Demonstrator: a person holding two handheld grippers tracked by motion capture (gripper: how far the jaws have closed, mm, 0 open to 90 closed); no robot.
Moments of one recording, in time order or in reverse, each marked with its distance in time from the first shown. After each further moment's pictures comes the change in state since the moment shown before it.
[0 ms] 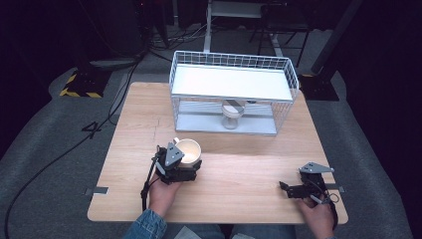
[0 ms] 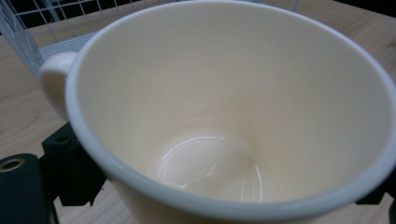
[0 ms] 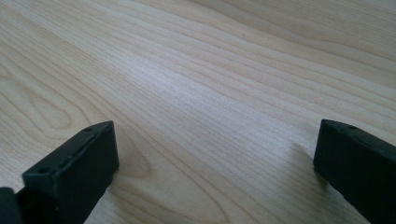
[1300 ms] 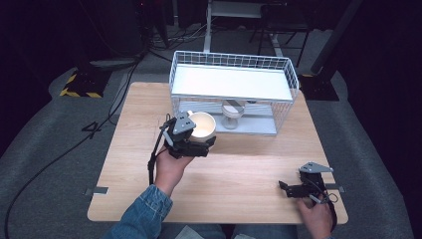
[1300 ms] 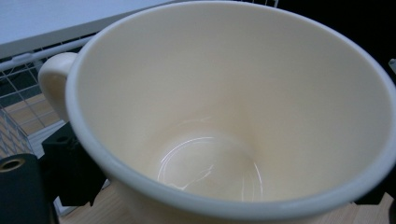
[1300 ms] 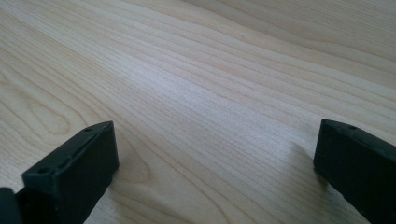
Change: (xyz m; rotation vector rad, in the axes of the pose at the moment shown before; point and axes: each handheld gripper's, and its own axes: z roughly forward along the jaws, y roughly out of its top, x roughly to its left) left arm -0.004 0.100 -0.008 -0.041 -0.095 0.033; right arm 0.002 0.001 0.001 0.001 -0.012 0.010
